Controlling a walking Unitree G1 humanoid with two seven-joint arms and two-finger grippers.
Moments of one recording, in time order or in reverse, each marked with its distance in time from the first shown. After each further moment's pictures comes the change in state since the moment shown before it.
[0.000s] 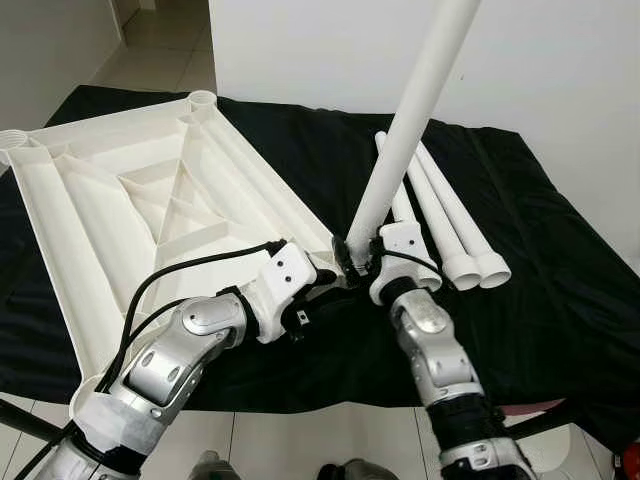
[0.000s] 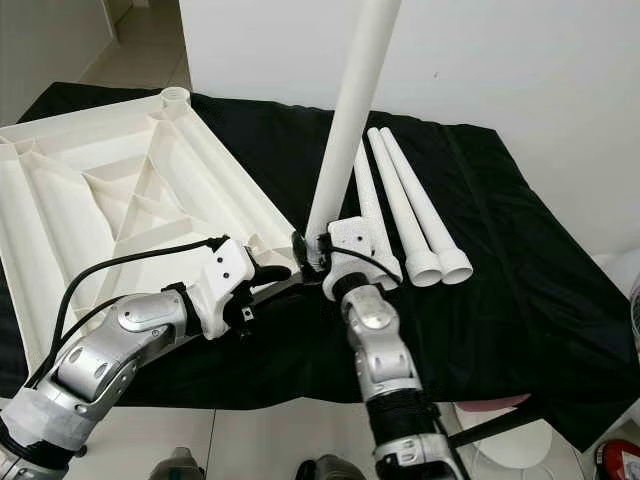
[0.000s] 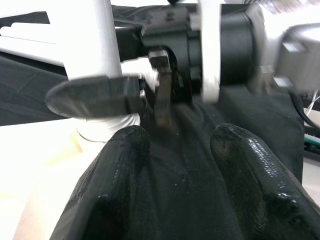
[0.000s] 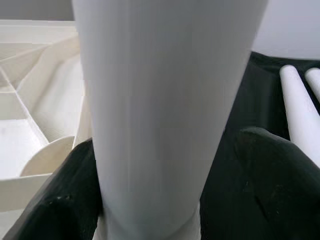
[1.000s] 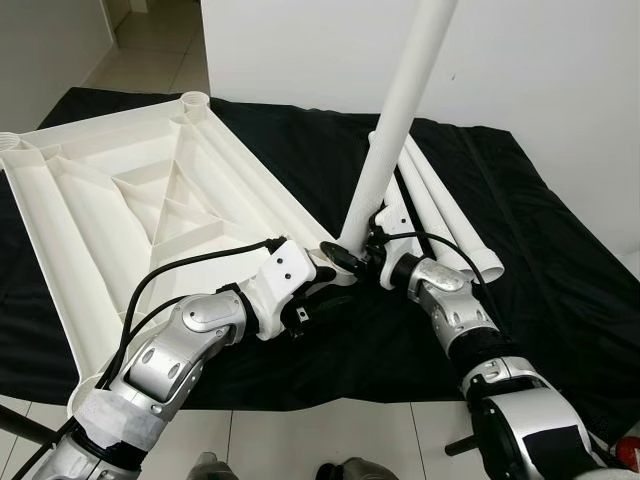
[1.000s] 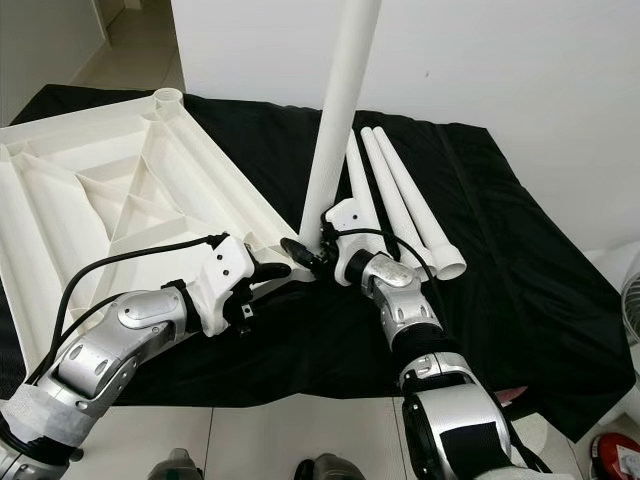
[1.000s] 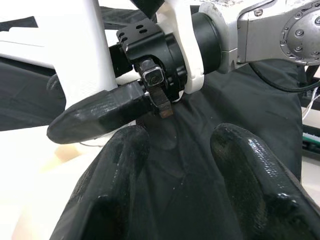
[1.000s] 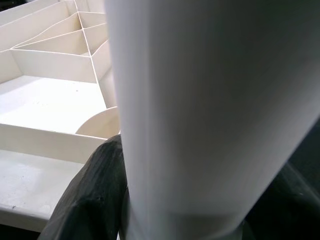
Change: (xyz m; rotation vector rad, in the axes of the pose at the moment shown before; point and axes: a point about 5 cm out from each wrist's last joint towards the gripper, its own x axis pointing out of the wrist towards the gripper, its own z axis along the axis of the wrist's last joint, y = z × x) left arm 0.000 0.003 0.000 0.005 0.001 0.006; right arm 0.027 -0.011 -0.014 -0.027 0.086 0.421
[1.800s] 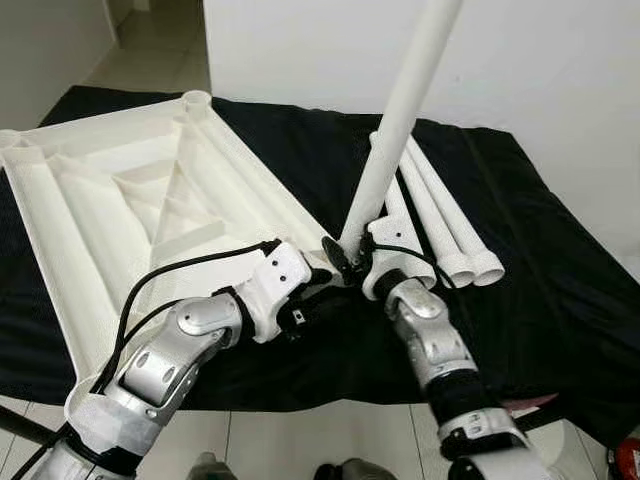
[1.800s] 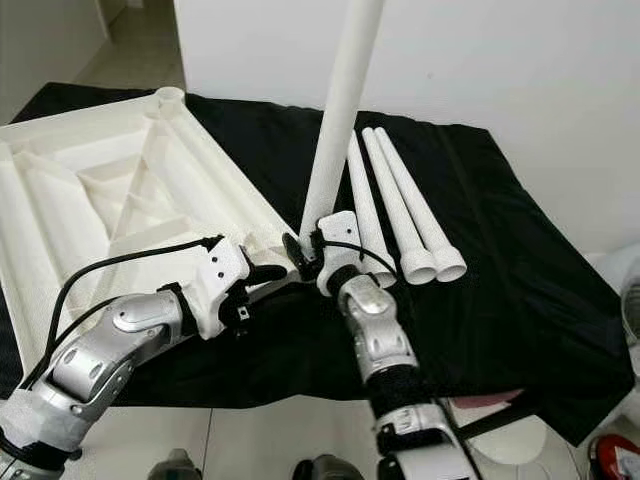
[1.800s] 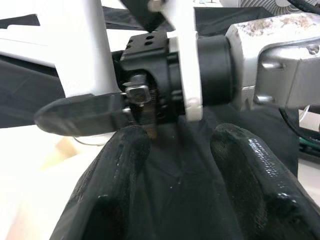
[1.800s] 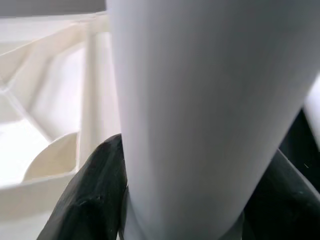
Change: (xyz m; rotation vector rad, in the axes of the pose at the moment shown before) left arm -0.004 -0.001 -0.001 -0.014 -0.002 0.002; right arm 0.007 0.046 0.003 0.148 -0.074 -0.494
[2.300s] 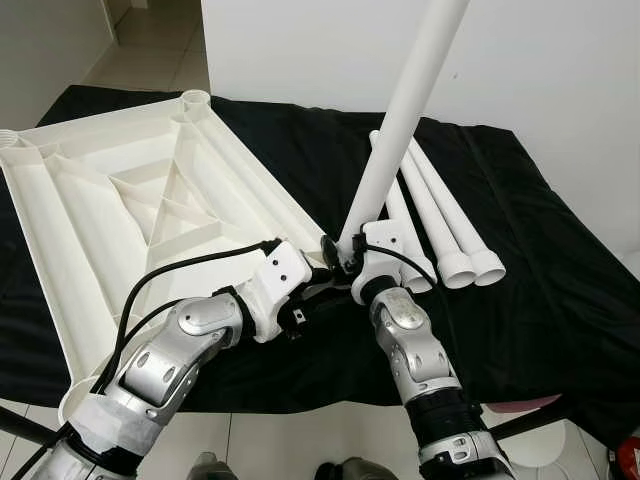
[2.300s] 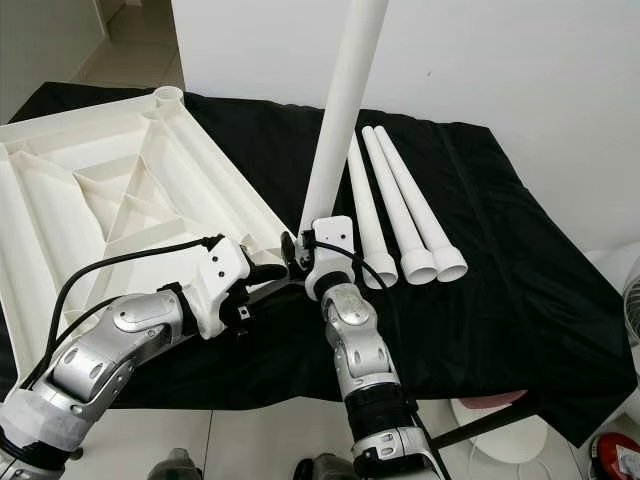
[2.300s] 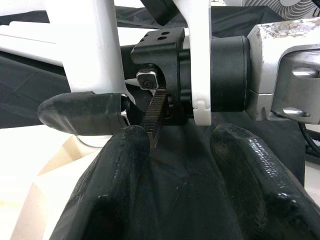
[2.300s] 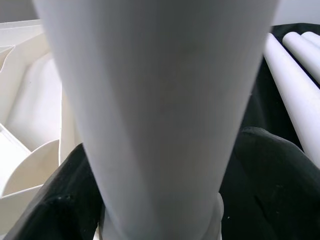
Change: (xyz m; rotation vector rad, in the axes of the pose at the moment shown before) left arm 0.001 0.000 0.000 -0.004 -0.002 -0.003; right arm -0.010 -0.004 0.005 0.020 0.004 -0.087
